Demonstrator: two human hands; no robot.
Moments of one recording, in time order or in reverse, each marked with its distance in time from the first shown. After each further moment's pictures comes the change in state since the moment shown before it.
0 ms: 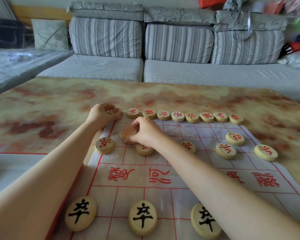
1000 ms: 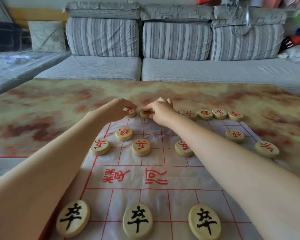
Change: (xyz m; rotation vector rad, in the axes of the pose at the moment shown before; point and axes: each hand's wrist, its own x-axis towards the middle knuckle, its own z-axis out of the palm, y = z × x) left_hand 0.012 0.042 0.018 0.335 -0.294 0.447; right_hand 0.047 0.042 -0.048 -0.375 0.081 -0.093
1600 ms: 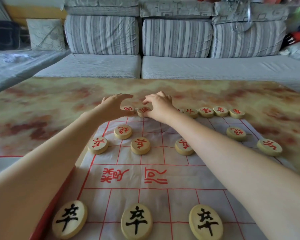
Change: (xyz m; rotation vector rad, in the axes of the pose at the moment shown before) left_hand -0.005 -0.002 -0.003 0.047 0.059 -0.050; right_hand 0.012 -0.001 0.005 0.026 0.104 -0.040
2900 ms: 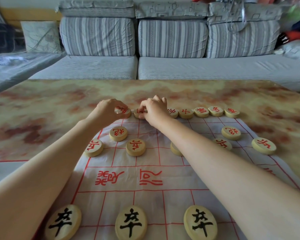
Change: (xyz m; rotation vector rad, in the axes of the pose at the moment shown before) left_hand -0.008 -0.004 0.012 -0.135 0.142 0.012; right_hand 0.000 0.004 0.016 0.005 0.095 -0.009
